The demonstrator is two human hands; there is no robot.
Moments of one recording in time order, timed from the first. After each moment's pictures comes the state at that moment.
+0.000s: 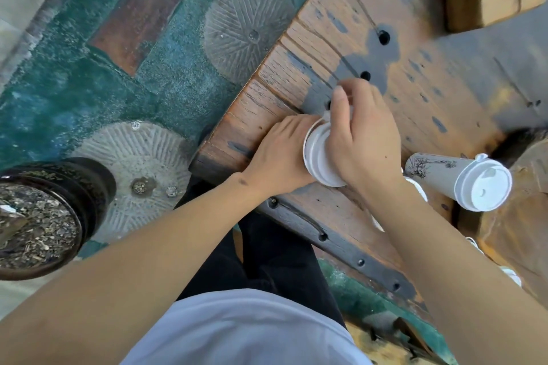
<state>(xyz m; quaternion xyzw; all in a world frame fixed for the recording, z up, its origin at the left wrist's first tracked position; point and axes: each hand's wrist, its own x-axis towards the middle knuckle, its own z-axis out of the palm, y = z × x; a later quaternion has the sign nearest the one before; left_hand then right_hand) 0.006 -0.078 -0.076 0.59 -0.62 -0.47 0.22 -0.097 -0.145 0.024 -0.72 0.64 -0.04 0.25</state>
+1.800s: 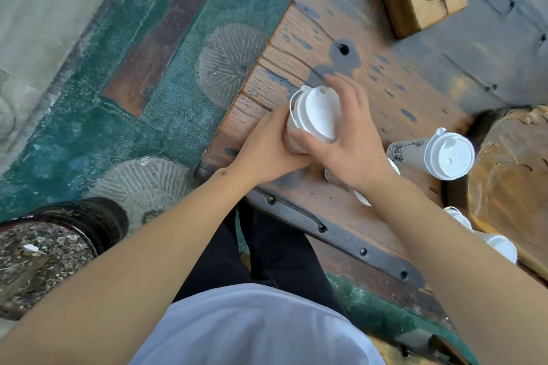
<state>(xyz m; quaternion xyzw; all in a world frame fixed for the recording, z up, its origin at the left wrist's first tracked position) 0.032 -0.069 0.019 0.59 -0.47 -0.60 0.26 -0.123 -0.120 0.073 -0.70 0.60 -0.09 0.38</state>
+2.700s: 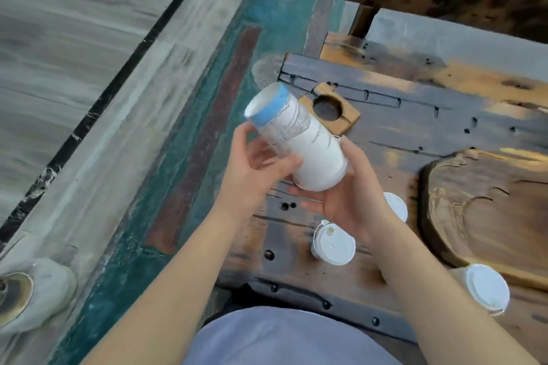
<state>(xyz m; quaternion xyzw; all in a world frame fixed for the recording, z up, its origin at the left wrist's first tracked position) 0.012 -0.134 0.223 0.49 -0.41 -0.58 0.50 -0.167 -0.123 0.241 -0.23 0.47 -0.35 0.77</state>
